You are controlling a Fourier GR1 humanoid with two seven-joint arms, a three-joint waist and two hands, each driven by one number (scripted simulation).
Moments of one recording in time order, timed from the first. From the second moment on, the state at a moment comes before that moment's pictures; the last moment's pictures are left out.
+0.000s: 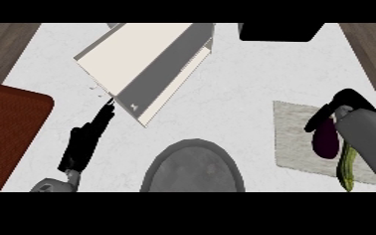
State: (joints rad) left arm -0.06 0.37 -0.29 -1.34 0.15 0.11 0.01; right arm -0.59 -0.66 0.55 -0.89 0.18 -0.06 1.24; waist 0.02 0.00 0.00
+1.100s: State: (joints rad) left arm -0.02 0.35 -0.25 -1.37 0.12 0.09 0.02; right arm -0.60 -0.53 0.48 -0.64 0.27 -0.03 1.17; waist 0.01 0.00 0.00
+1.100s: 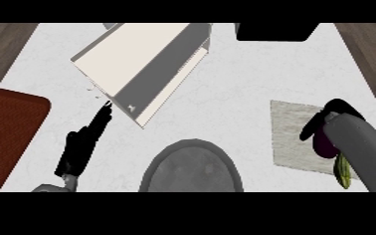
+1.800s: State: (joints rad) left arm -0.01 0.32 -0.22 -1.38 0.09 0.05 0.03; right arm -0.61 -0.50 0.42 -0.60 0.41 -0.05 1.09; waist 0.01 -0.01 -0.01
